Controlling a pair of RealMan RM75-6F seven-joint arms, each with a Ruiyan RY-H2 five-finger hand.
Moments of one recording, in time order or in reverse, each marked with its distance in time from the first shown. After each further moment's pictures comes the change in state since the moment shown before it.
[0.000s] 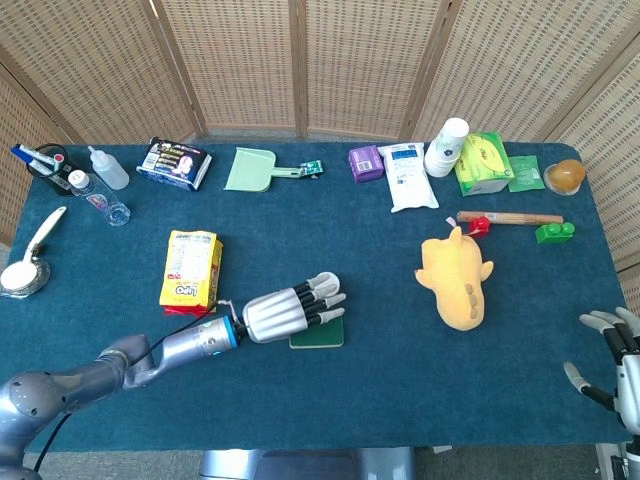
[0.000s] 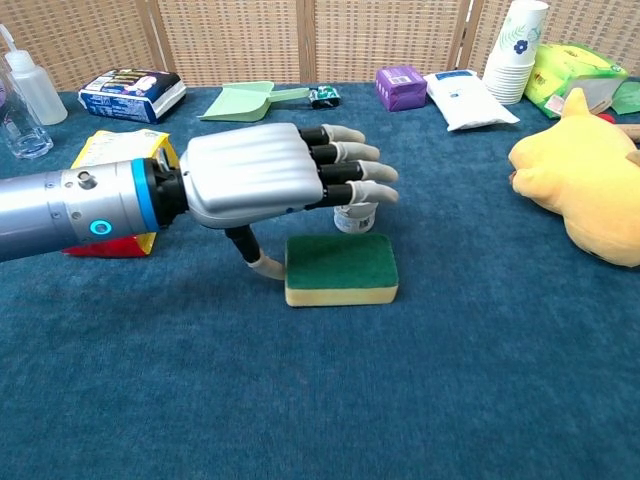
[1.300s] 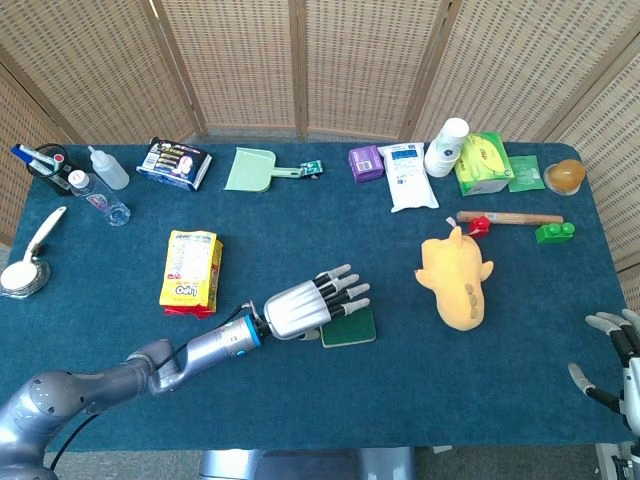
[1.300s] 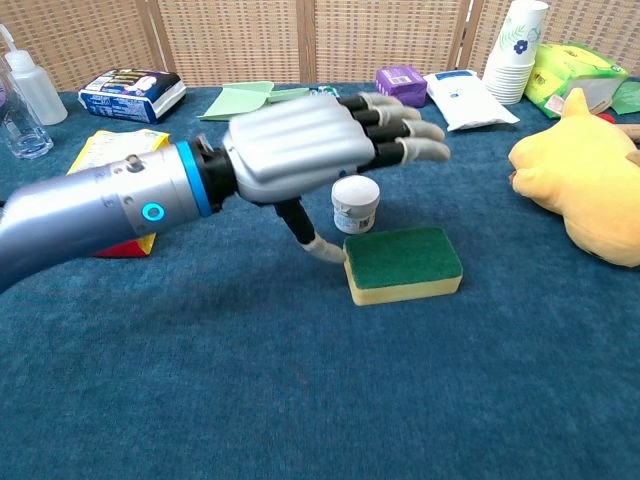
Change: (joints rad) left arm -0.033 -0.049 -0.070 -0.059 -0.112 0.008 -0.033; right arm -0.010 -0.004 0.005 0.019 -0.001 0.009 0.030
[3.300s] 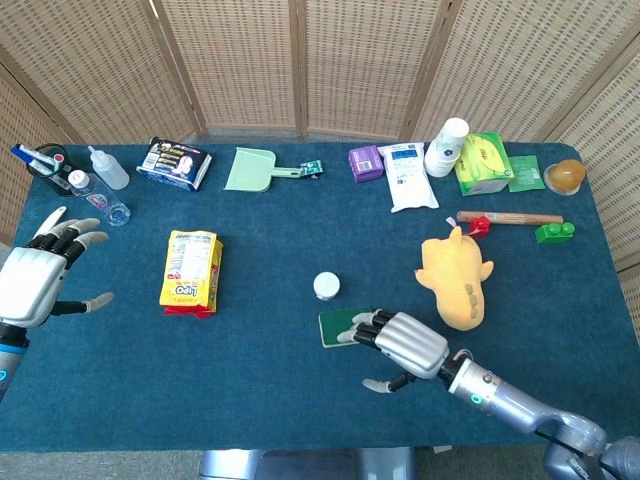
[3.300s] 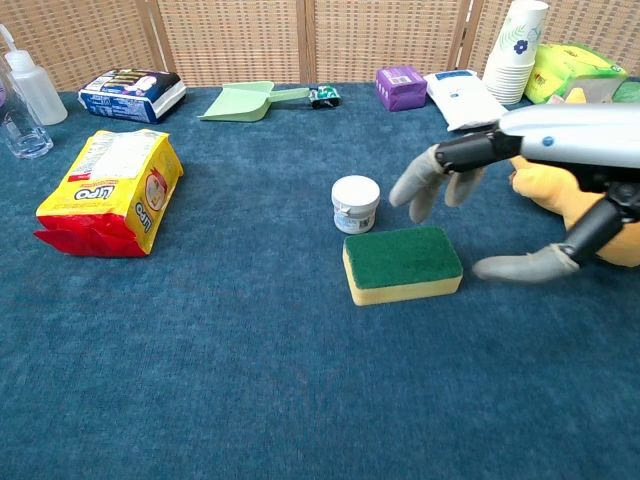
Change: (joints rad) left arm 0.597 0.887 -0.041 -0.785 -0.377 0.199 -0.038; right arm 0.713 -0.046 -0.051 -0.162 -0.319 -0.720 0.154
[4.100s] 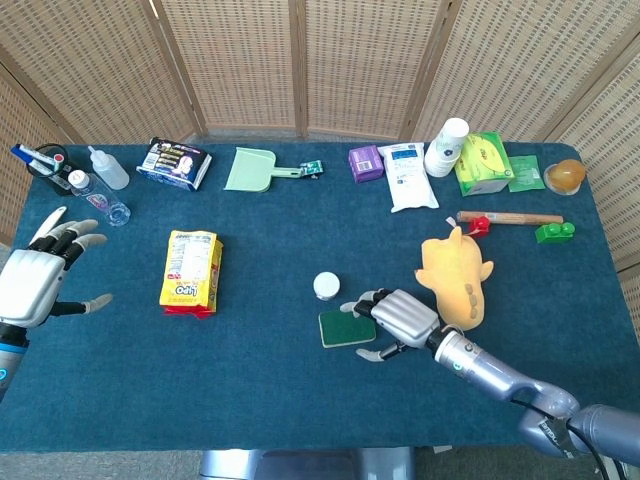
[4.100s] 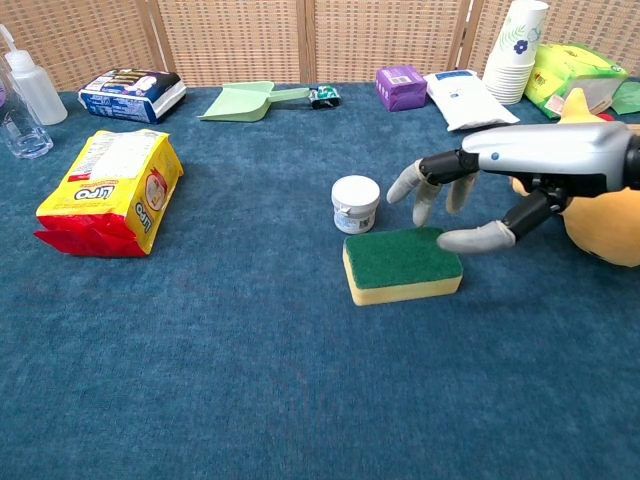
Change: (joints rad) left arm 0.034 -0.024 -0.038 0.037 0.008 -0.044 -0.033; right arm 0.109 -0.093 0.001 0.149 0.193 -0.131 -0.017
